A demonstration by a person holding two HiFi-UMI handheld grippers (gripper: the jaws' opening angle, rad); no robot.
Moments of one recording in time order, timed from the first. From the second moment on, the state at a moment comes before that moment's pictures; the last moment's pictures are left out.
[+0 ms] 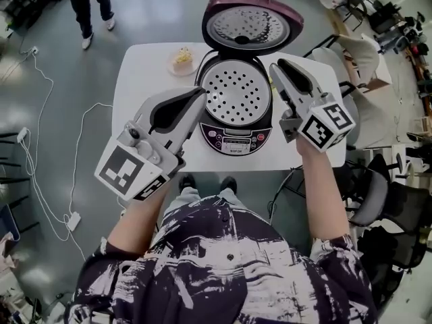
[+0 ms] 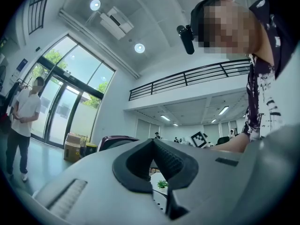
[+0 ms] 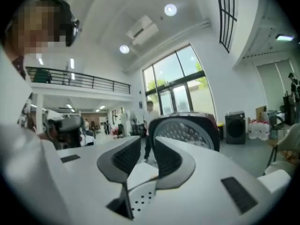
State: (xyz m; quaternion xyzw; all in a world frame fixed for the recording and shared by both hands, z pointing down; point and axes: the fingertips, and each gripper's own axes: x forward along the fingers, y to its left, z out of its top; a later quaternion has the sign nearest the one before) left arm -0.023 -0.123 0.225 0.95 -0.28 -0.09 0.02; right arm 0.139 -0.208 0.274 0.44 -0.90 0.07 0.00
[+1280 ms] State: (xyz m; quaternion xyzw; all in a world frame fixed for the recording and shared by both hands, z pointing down) left arm 0.050 -0.120 0.241 0.96 -0.29 -0.03 0.01; right arm 0.139 -0.113 0.242 0.42 -0.91 -0.01 -0.03
